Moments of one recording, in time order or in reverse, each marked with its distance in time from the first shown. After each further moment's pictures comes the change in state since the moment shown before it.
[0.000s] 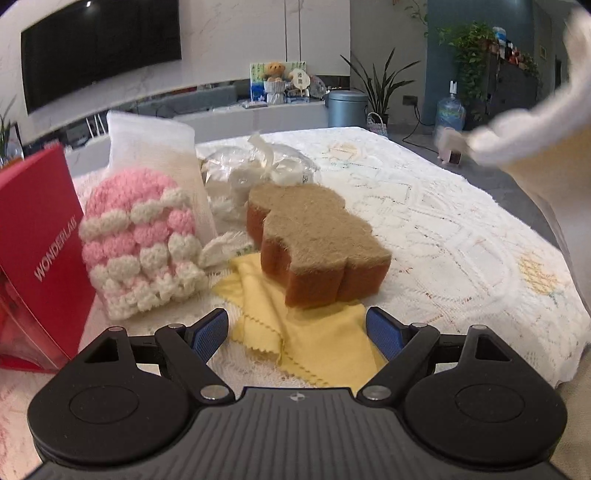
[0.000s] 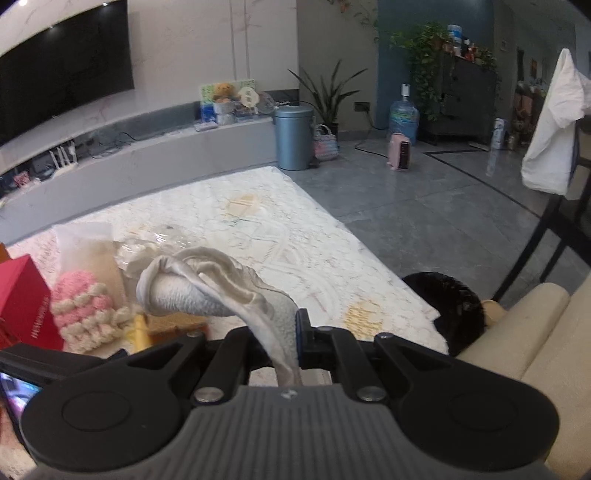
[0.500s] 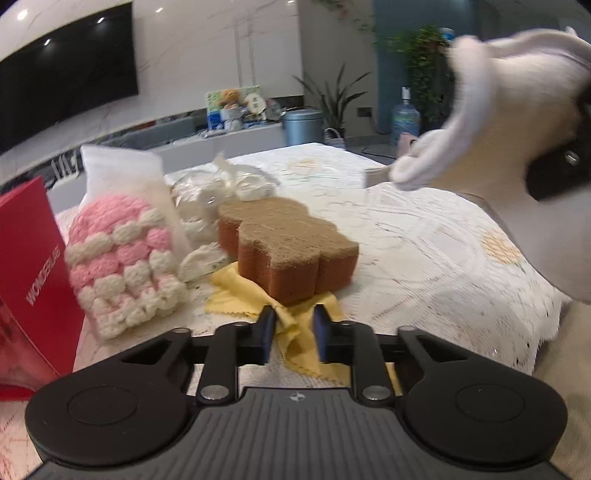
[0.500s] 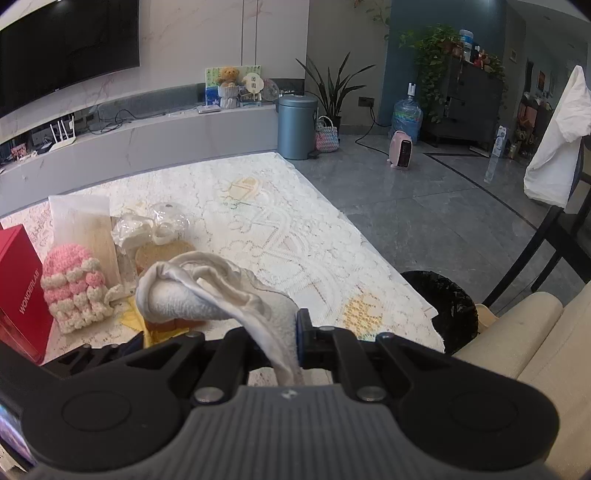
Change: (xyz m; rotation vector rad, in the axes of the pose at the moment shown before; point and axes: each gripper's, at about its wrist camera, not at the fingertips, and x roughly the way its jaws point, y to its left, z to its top) left arm -0.020 -0.009 -0.019 0.169 -0.100 -0.083; right arm 0.006 0.015 -0.004 -0.071 0.034 -0.015
